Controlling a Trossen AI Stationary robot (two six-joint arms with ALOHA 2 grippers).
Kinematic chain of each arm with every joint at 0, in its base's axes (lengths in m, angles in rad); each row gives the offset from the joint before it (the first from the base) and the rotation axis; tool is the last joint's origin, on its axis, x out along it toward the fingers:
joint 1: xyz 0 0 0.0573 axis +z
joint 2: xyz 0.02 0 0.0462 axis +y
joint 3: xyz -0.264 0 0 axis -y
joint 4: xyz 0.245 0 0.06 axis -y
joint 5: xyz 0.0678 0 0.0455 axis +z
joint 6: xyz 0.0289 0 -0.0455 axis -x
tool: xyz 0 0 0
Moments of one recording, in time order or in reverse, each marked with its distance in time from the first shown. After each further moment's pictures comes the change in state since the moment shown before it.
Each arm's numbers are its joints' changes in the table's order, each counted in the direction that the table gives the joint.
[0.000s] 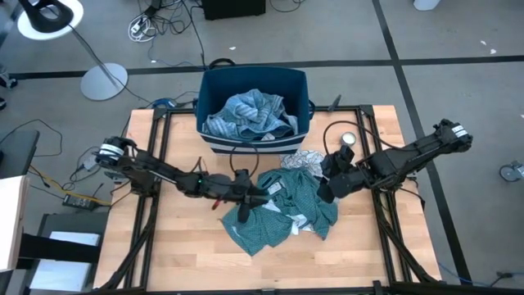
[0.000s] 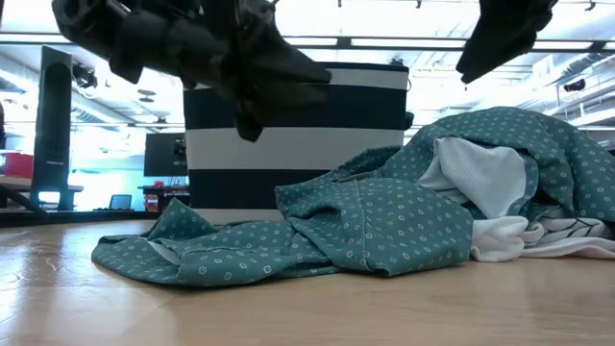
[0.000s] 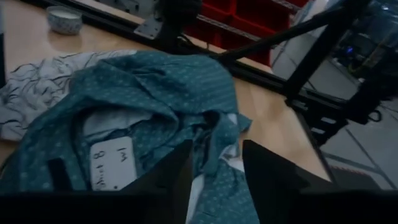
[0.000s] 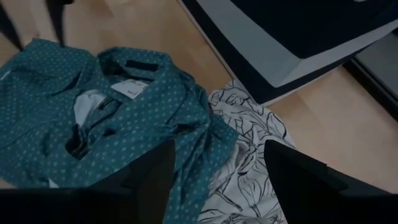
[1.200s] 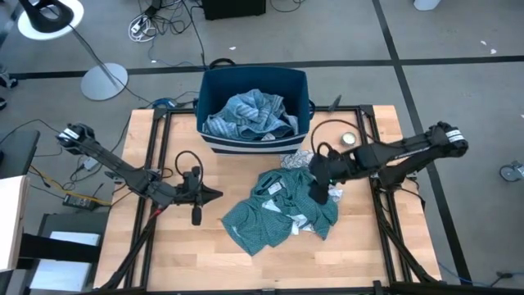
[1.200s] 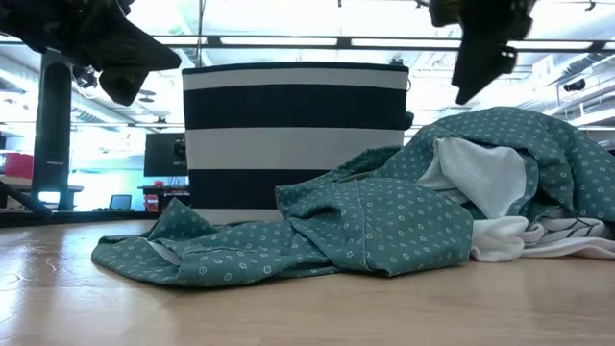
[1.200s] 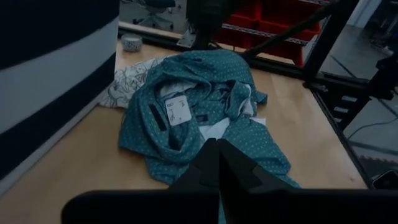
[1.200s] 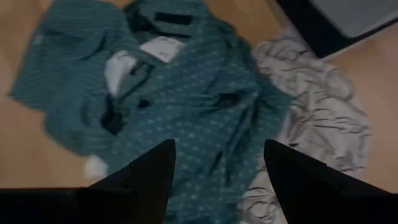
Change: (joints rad) left arm -0.332 -0.731 -0.334 -0.450 0.471 -0.016; right arm -0.162 0.111 0.065 0.016 0.375 0.042
